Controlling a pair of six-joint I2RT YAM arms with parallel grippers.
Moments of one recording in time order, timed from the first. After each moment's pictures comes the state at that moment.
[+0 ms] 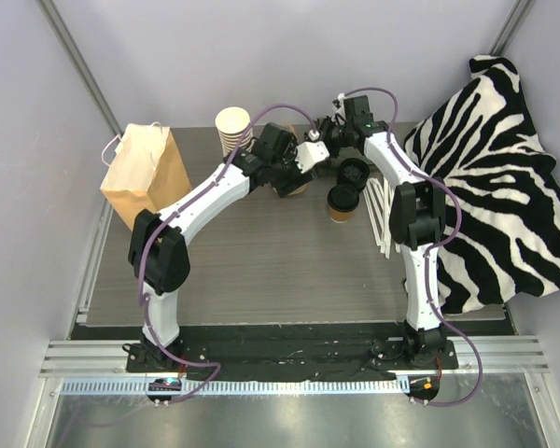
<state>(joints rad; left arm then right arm) -0.64 1.94 1.79 -0.59 0.08 0.56 0.24 2.33 2.13 -0.53 -0.58 0.65</state>
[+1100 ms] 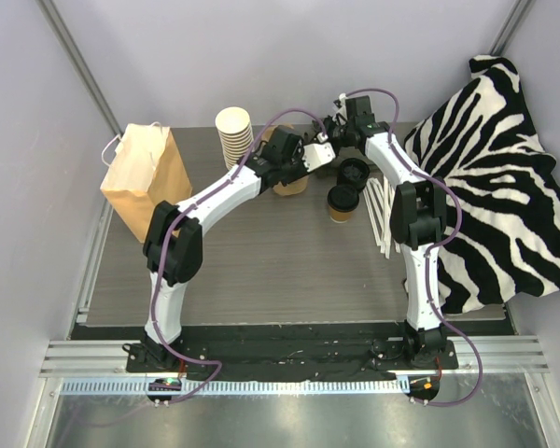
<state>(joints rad) -0.64 2.06 1.81 -0.40 -0.02 0.68 0.23 2.33 2.11 -0.49 -0.63 0.68</state>
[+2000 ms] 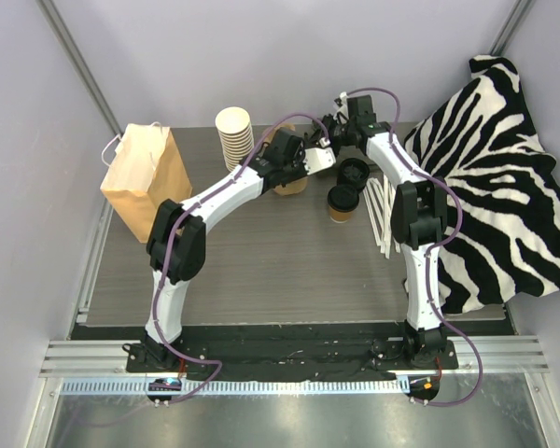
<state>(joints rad) -0.64 2.09 1.82 -0.40 -0.03 0.74 0.23 2.33 2.11 -0.47 -0.65 0.69</state>
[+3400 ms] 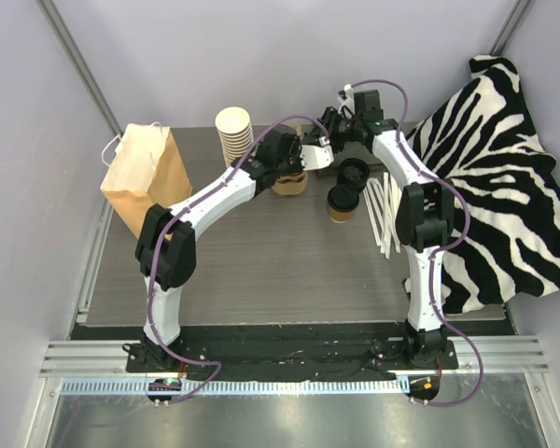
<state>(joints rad) -0.64 2.00 1.74 -0.29 -0.09 0.92 0.21 2.27 2.08 -0.45 -0.68 0.61</state>
